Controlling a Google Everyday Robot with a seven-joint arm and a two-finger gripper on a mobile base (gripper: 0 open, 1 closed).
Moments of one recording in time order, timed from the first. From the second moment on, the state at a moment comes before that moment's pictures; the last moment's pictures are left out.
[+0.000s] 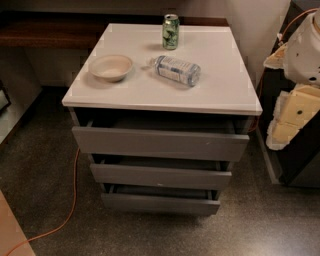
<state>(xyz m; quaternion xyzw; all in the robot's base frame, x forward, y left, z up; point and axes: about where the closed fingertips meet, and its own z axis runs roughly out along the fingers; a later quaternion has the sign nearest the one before) 0.438 -0.217 0.977 -0.60 0.78 -0.03 0.16</state>
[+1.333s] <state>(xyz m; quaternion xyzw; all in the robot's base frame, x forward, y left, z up) 0.459 -0.214 0.869 -0.63 0.76 0.02 0.15</state>
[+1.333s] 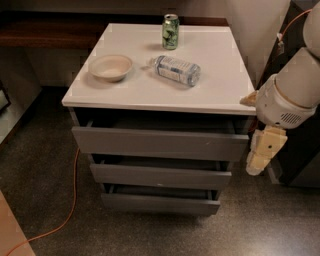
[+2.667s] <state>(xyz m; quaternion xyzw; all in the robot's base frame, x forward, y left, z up) 0.469 -0.192 0.744 -0.69 0.70 0.03 0.17</state>
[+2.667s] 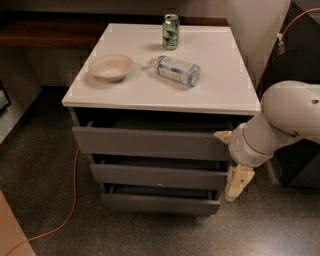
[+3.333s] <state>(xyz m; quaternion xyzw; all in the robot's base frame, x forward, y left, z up) 0.477 -0.170 0.667 -0.73 0.65 0.03 0.20</state>
